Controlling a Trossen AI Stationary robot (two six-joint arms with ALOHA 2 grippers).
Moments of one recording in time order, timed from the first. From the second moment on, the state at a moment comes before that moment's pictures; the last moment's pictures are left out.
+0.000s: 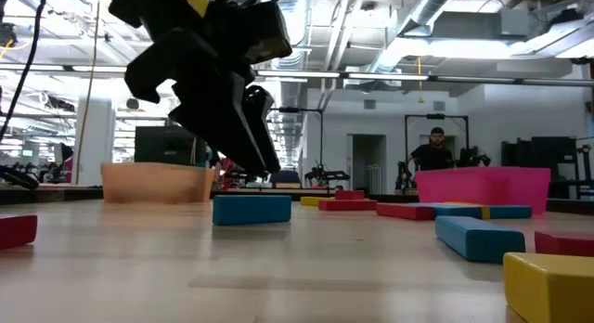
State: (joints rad) left arm -0.28 1.76 1.07 -0.19 -0.12 -0.01; right arm 1.09 1.67 1.33 -1.30 -0.02 1.46
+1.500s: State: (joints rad) left arm -0.54 2.07 1.22 0.31 0.03 -0.07; right arm 1.06 1.67 1.32 -1.27 0.00 1.50
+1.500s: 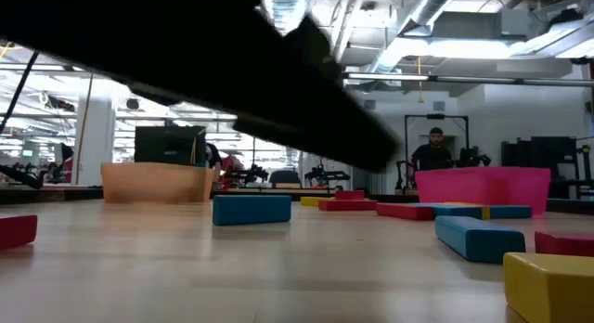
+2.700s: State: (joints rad) left arm -0.54 2.22 1.39 0.33 -0.16 -0.18; right arm 1.05 1.67 1.32 -1.25 0.08 1.50
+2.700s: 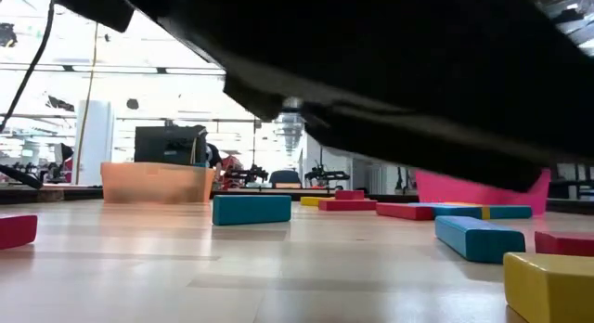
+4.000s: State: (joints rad) left arm -0.55 2.22 1.59 -0.11 -0.23 -0.10; right arm 1.05 1.67 1.50 -1.37 0.34 1.42
